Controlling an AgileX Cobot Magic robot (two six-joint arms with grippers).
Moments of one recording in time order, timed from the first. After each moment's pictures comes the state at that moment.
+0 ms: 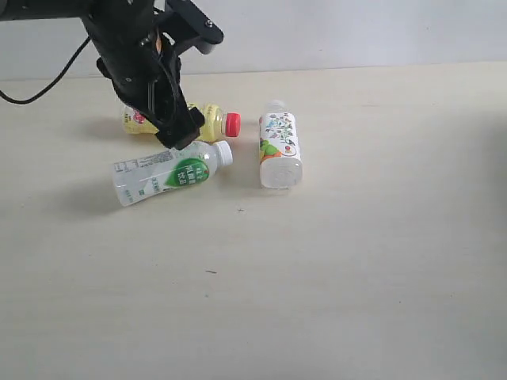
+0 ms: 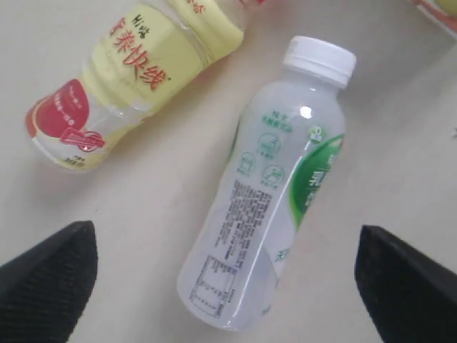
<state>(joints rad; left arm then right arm) -0.61 1.91 -1.50 0.30 0.91 0.16 0.29 0.00 0.00 -0.26 0.32 0.37</state>
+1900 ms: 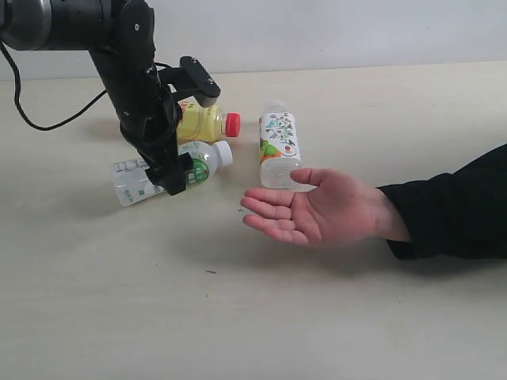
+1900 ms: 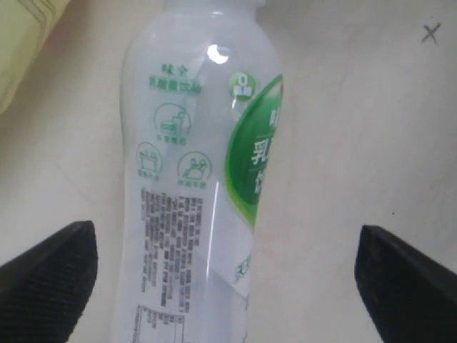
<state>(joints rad) -0.51 2.08 -1.54 0.05 0.96 0.58 0.29 0.00 0.00 -0.26 0.32 0.37</state>
